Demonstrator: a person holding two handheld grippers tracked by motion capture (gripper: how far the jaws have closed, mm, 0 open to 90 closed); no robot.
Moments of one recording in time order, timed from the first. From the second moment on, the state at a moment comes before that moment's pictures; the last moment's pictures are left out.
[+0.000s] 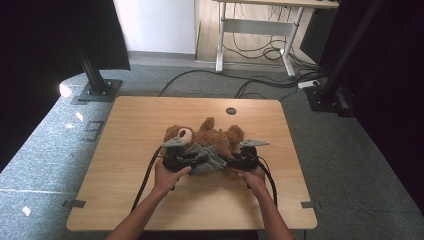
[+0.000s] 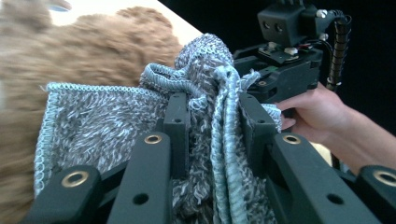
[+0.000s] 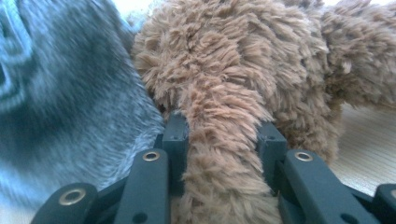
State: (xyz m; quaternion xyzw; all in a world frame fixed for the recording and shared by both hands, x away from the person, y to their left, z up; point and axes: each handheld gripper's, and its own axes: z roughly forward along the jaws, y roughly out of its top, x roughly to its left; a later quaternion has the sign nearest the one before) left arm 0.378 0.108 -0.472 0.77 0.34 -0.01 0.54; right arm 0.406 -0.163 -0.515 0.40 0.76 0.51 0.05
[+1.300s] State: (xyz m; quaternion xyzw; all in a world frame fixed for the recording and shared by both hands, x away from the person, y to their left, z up) left arm 0.391 0.202 -0.485 0.73 0.44 0.10 0.51; right arm 0.404 -0.183 -0.526 0.36 0.76 0.54 0.02
